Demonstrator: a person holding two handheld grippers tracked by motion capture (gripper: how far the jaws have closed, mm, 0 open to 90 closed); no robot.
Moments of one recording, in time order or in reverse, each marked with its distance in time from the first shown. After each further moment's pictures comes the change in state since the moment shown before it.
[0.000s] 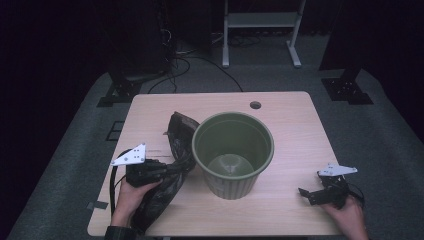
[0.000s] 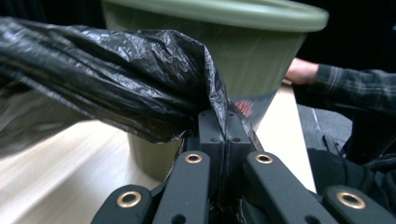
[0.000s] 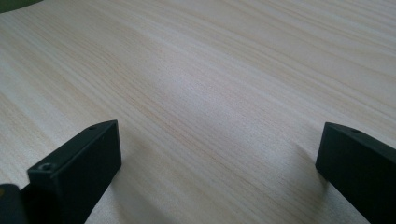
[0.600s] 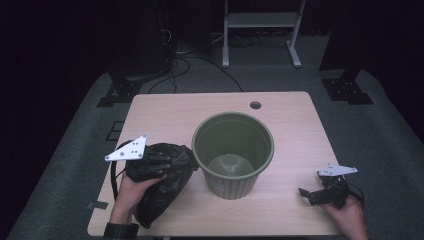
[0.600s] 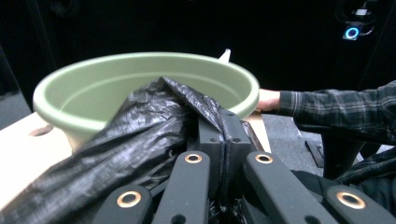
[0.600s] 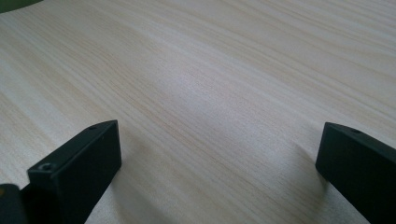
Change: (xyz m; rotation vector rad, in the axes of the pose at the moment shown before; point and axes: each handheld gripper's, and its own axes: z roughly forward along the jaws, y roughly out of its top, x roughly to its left) left arm -0.022 0.056 0.005 -0.081 -0.115 0.131; right arm 0.000 0.000 0.000 0.000 0.000 0.000
